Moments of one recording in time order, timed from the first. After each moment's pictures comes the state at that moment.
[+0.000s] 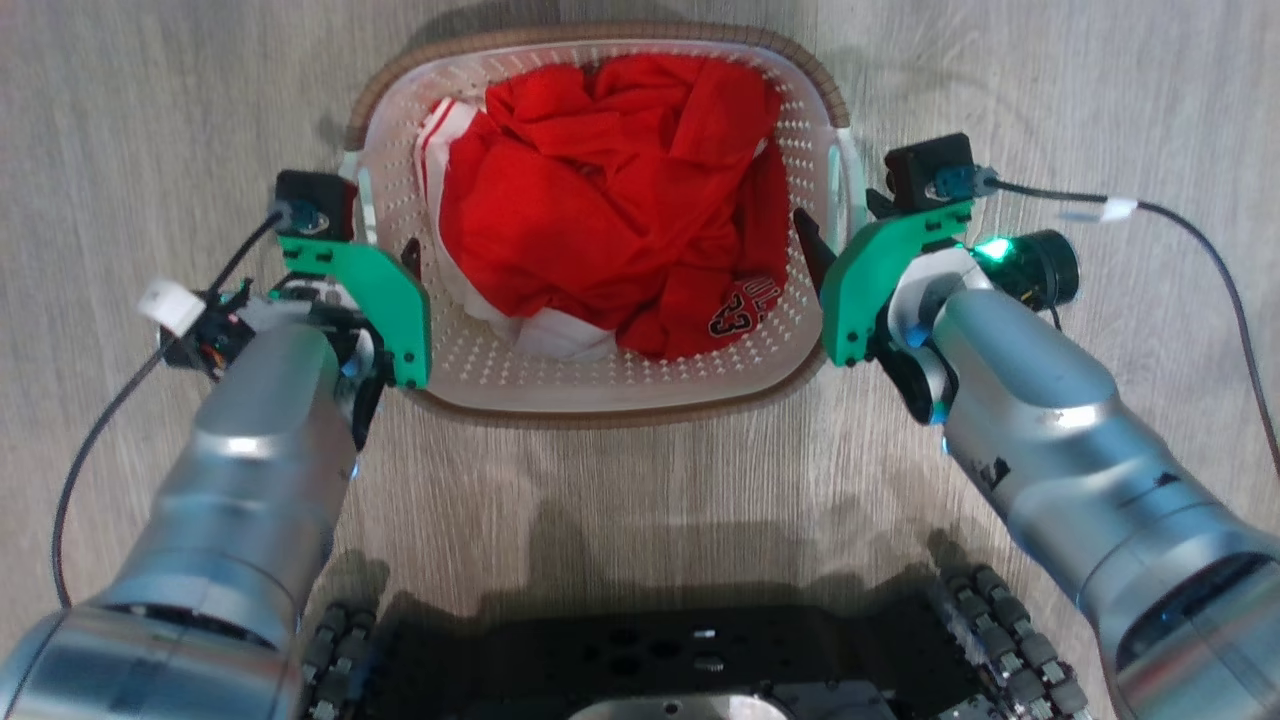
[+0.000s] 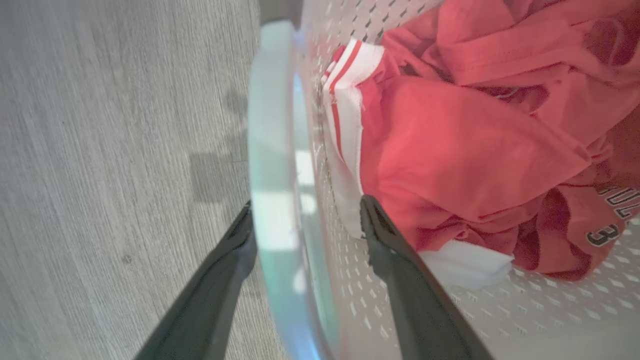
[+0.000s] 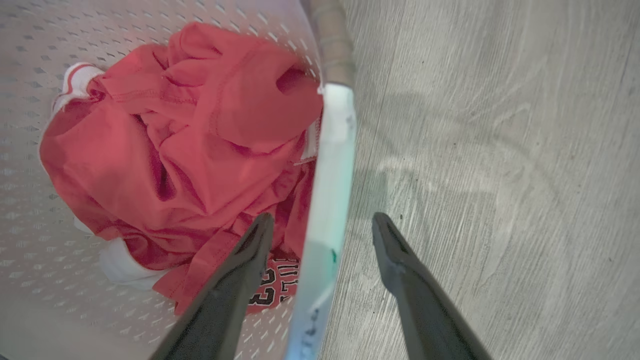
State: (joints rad) left arm -0.93 0.04 -0.38 1.30 -0.28 -0.05 -0.08; right arm -0.95 -0.07 0.75 1.04 0.69 0.12 -0.07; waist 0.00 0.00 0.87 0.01
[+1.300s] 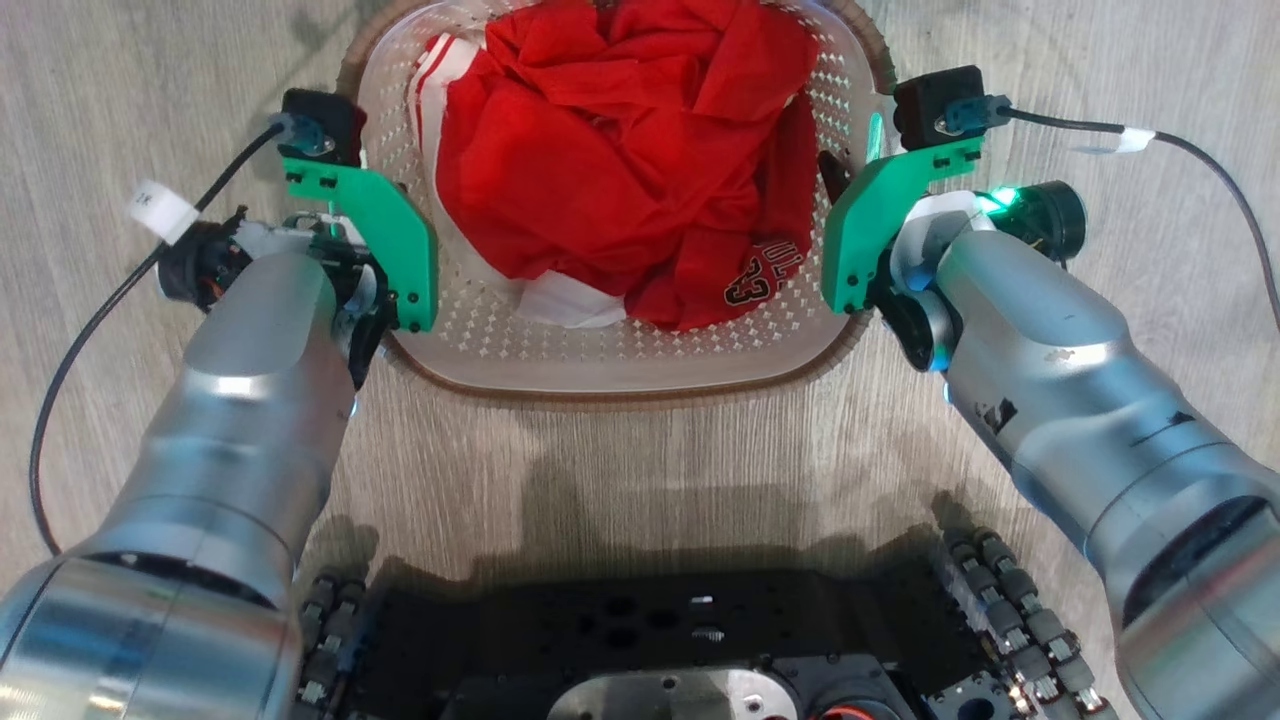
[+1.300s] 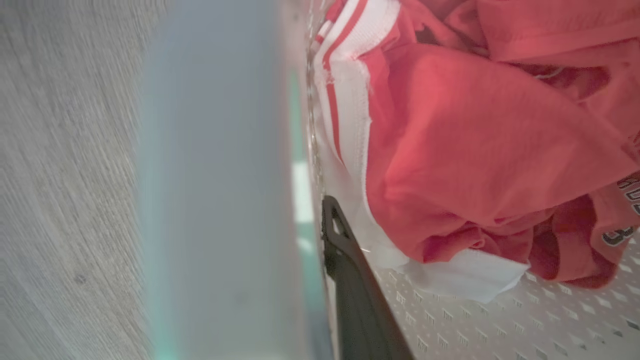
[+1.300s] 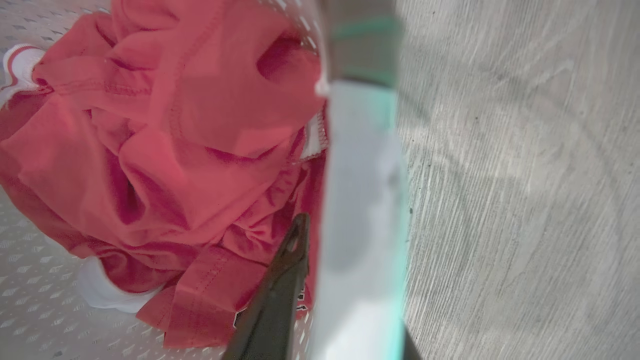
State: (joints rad) left arm -1.04 0.03 -0.43 1.30 -0.33 -0.11 0.03; right arm -1.08 -0.07 0.93 1.11 0.91 0.12 -0.06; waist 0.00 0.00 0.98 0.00
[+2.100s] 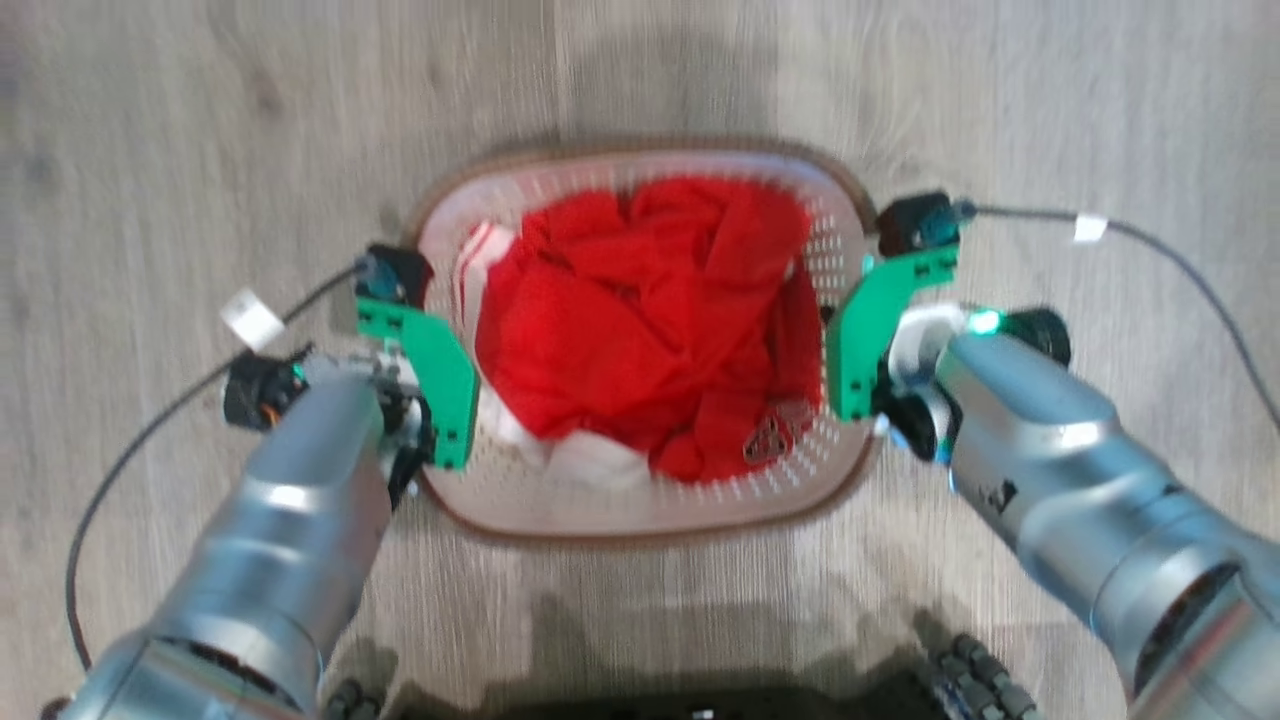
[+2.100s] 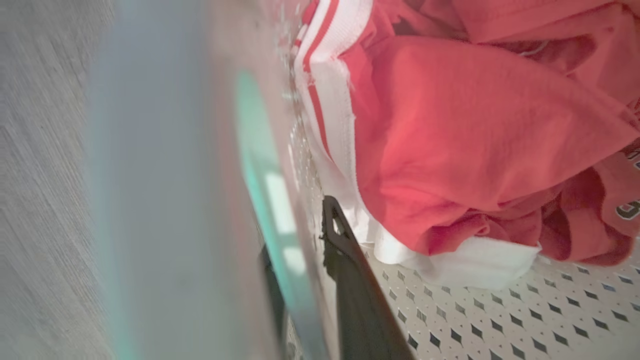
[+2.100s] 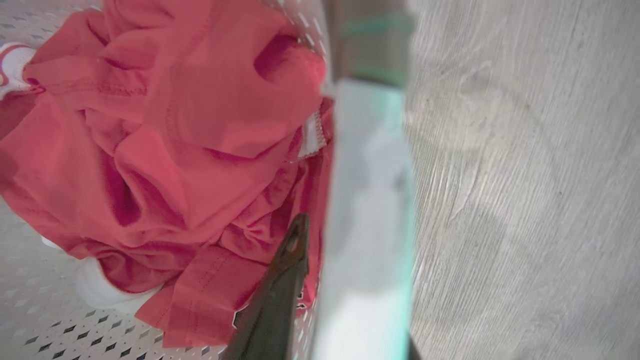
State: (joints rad) left arm -0.88 0.03 -0.65 1.28 -0.47 -0.12 0.13; right arm -0.98 -0.10 1.08 1.11 1.06 0.12 0.10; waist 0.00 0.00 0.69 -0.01
